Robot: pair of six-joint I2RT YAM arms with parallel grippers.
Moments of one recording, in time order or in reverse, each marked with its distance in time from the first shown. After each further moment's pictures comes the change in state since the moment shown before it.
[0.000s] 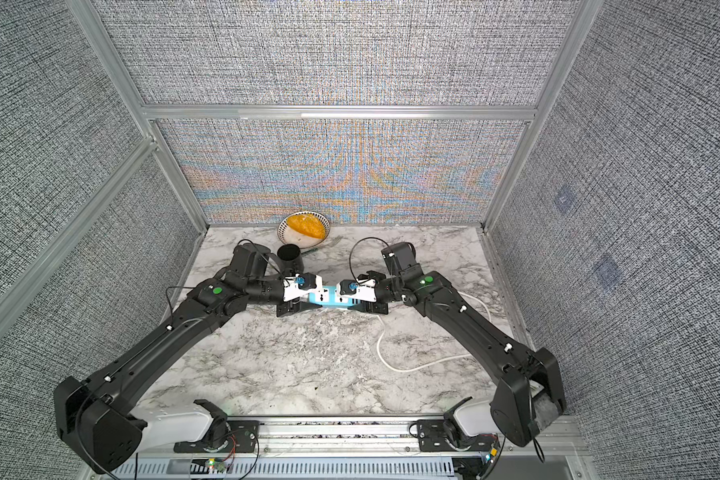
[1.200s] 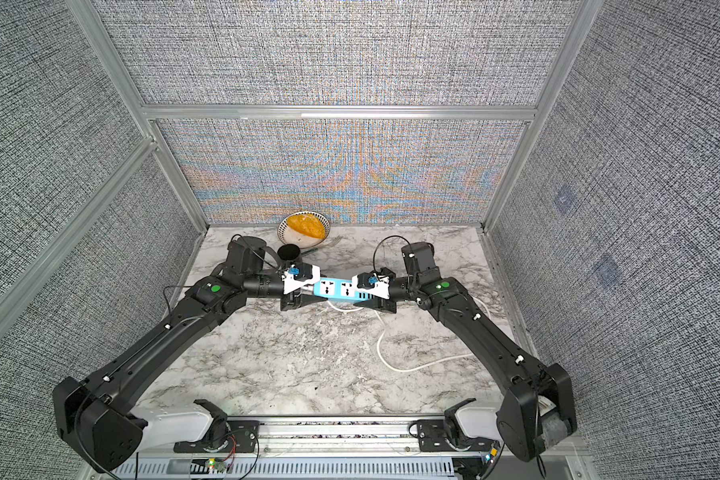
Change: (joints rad) left arm 0.005 0.009 0.018 0.111 0.116 -0.090; right arm -0.095 -0.056 -0.060 0.098 -0.208 0.065
